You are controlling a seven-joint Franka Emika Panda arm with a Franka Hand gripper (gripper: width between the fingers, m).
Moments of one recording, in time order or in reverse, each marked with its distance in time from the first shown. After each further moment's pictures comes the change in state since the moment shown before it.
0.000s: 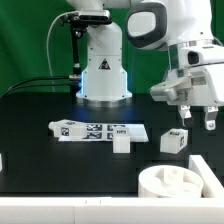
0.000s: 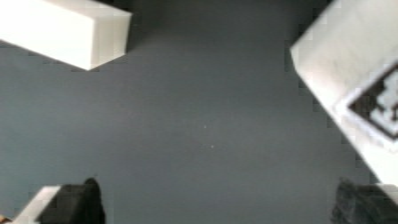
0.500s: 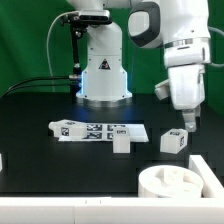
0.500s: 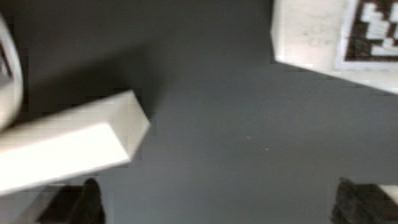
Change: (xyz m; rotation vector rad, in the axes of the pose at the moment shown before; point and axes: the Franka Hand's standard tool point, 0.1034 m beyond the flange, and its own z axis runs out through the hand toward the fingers) arm -0.026 0.013 -0.002 -0.007 -0.021 0.701
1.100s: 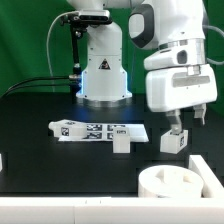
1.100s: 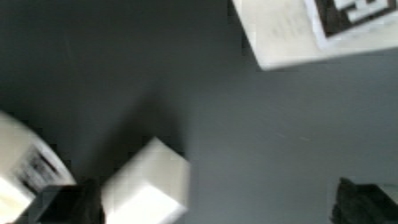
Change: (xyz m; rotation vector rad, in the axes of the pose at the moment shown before) arm -0.013 0.010 0.001 0.001 -0.010 0.456
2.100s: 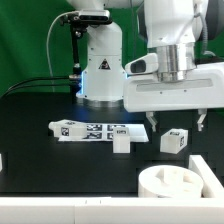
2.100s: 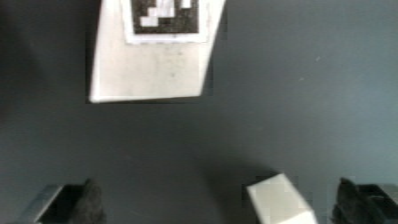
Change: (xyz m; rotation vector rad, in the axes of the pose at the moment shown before) arm -0.013 0.007 0.002 0.038 -0.108 1.020
